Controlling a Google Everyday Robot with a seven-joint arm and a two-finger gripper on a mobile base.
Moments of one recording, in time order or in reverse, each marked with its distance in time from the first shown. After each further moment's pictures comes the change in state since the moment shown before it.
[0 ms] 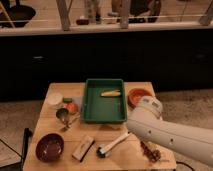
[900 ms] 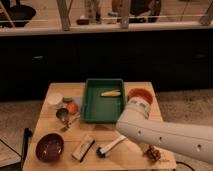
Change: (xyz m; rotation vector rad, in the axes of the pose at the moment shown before) arm -0.035 -0.017 0.008 -0.011 -0.033 -0.097
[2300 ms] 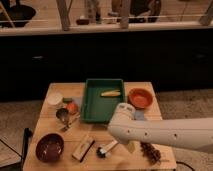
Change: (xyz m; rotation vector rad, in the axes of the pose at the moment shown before) arm -0.046 -0.042 0.063 0.032 -0.106 -0.066
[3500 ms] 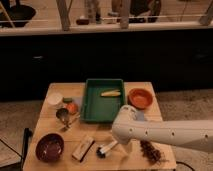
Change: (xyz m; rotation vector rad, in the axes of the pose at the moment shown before) arm 0.001 -0.007 0.047 0.021 -0.088 0.050
